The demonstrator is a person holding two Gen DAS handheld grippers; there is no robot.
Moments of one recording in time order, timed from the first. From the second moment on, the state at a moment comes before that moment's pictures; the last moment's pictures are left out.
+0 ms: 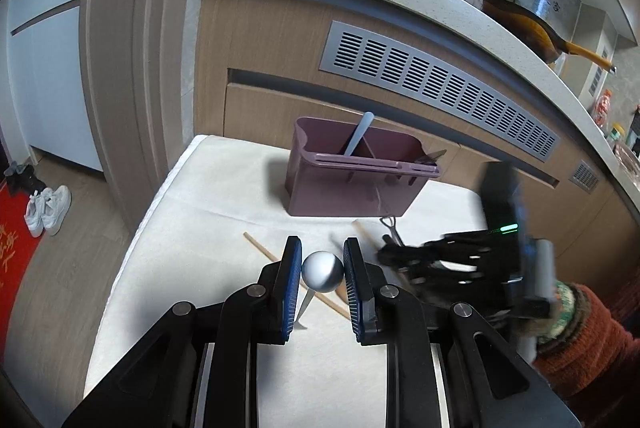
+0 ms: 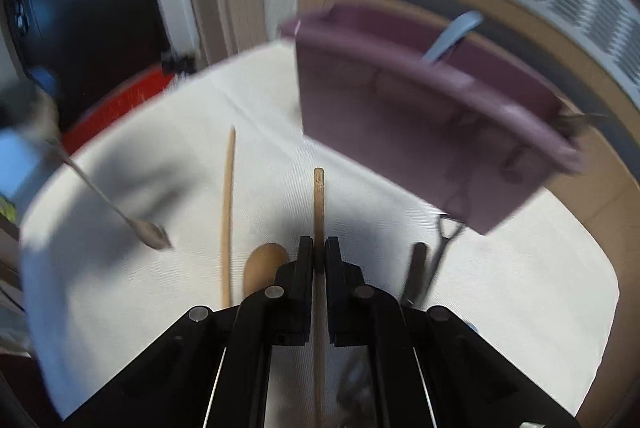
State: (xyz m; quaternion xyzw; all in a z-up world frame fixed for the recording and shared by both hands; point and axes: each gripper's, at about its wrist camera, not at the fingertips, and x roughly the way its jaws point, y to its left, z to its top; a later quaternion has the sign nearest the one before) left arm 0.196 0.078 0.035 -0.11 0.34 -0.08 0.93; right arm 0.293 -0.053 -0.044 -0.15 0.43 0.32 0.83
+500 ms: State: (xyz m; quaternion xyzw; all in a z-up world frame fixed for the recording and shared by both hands) left arm 0.221 0.049 0.128 -0.11 0.28 -0.13 0.95; right arm 0.254 -0.128 0.115 -0.02 0.23 0.31 0.92
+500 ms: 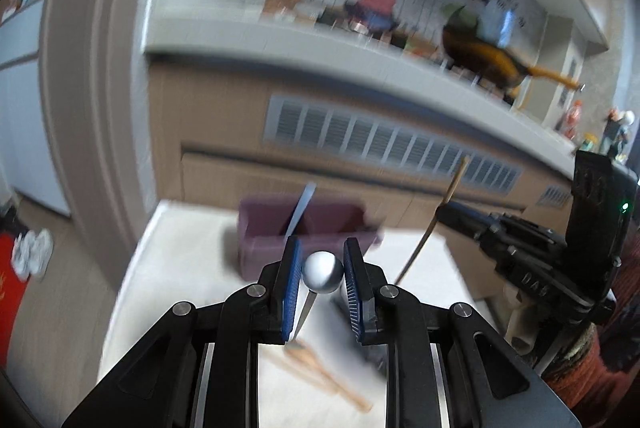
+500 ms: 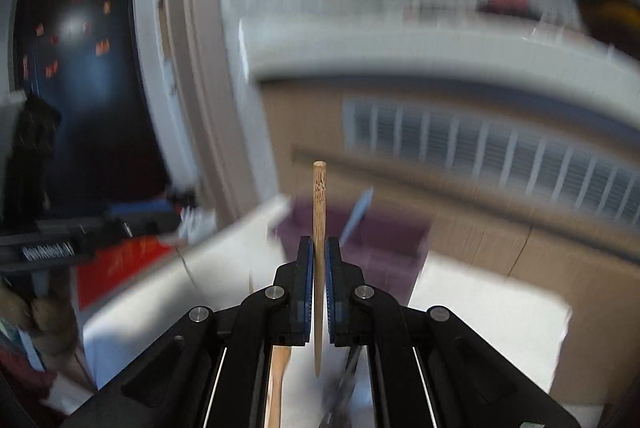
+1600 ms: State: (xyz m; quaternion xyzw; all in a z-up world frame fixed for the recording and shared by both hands) left arm 0.297 0.036 -0.034 -0.05 0.46 -0.16 0.87; right arm 0.290 -0.172 0.089 -0.05 0.27 0.27 0.92
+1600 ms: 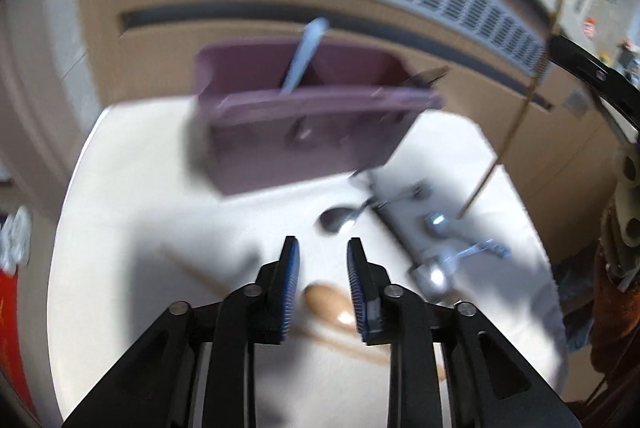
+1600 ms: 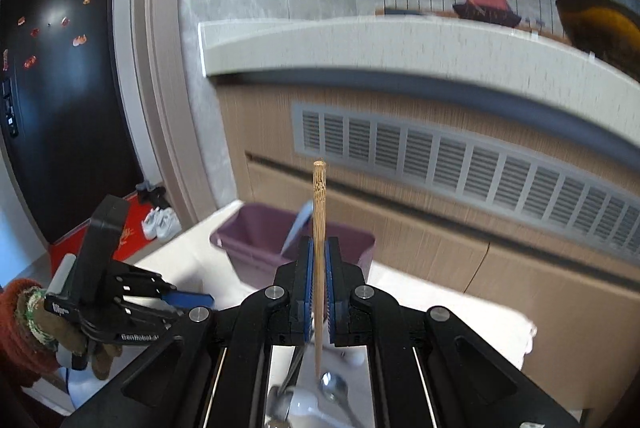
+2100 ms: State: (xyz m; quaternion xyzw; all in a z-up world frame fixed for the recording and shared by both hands) left arm 0.323 0.075 -0.085 -0.19 0.57 -0.01 0.80; right arm 0.280 -0.157 0.078 -0.06 0.26 0.28 0.92
